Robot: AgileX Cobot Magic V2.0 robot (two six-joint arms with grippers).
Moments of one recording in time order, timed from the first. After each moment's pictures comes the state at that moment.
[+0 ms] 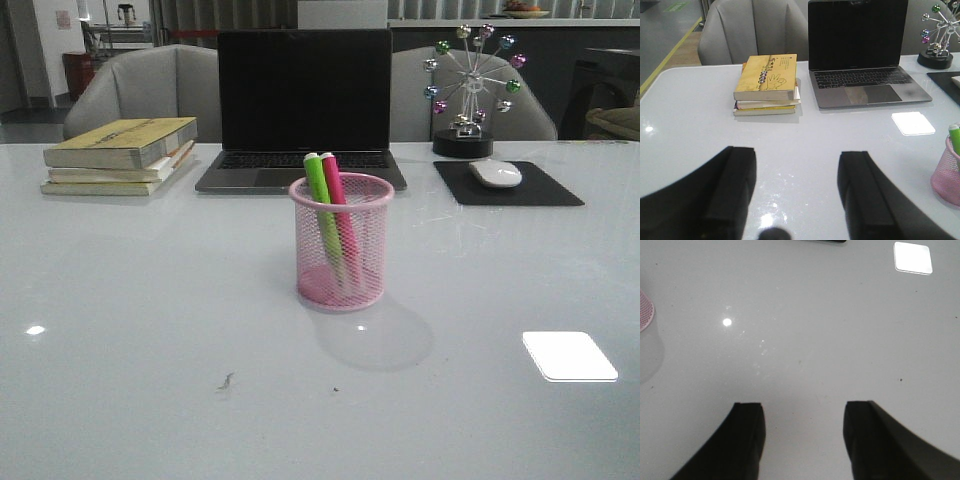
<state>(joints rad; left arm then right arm) -0.16 0.57 -0.55 -0.01 0.28 -0.01 -0.02 0.78 -0.70 0.01 0.70 -0.05</state>
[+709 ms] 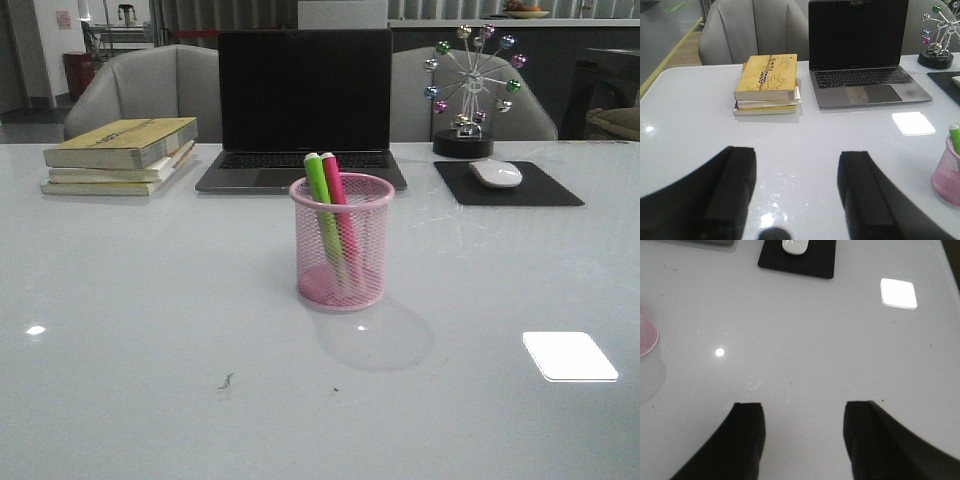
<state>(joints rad) -0.16 0.57 -0.55 -0.01 0.28 -0.01 -0.01 0.64 -0.70 -0.02 0.70 -0.05</state>
